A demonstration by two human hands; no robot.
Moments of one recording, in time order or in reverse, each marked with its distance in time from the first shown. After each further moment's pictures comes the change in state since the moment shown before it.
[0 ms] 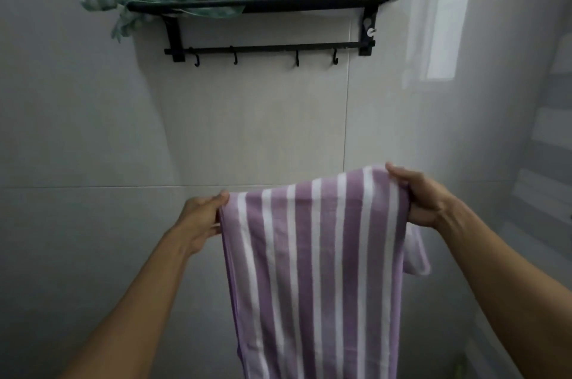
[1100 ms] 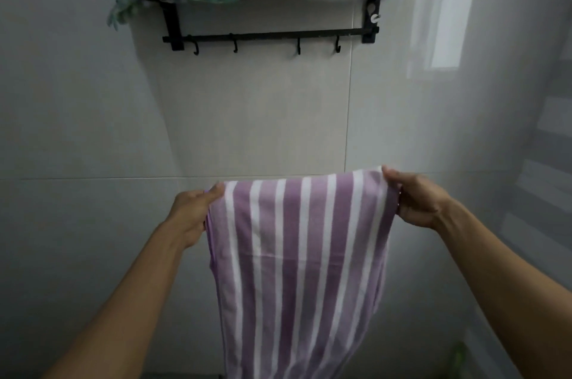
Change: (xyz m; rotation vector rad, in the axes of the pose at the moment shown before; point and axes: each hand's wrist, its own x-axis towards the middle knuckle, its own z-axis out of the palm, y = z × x) left_hand -0.005 -0.002 -0.013 -0.081 0.050 0.003; right_hand 0.005 0.024 -0.001 -0.053 0.103 -0.013
